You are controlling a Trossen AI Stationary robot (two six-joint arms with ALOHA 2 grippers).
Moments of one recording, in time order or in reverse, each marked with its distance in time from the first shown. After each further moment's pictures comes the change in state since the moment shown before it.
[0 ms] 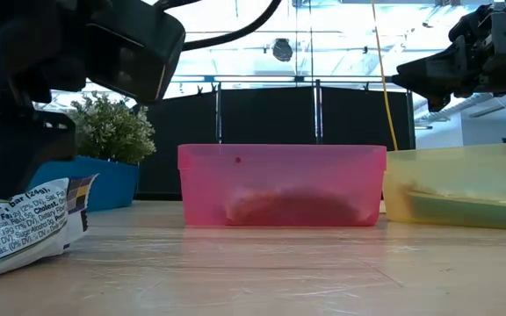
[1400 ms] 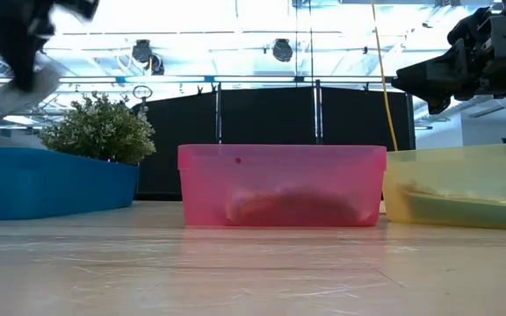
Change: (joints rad) left arm 0.089 -0.594 -0.129 -1.043 -0.508 0.099; right arm 0.000 0.004 0.000 -0.019 0.002 0.000
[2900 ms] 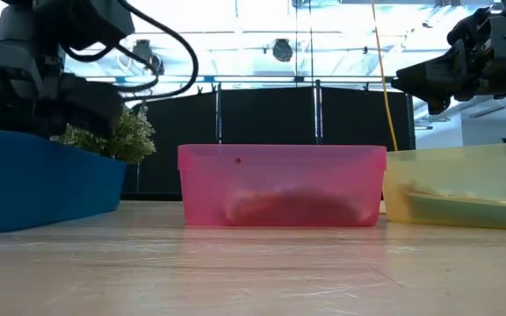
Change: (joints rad) left arm 0.129 0.134 -0.448 1.093 0.531 0.165; right arm 0.000 0.003 0.000 -0.001 0.002 0.000
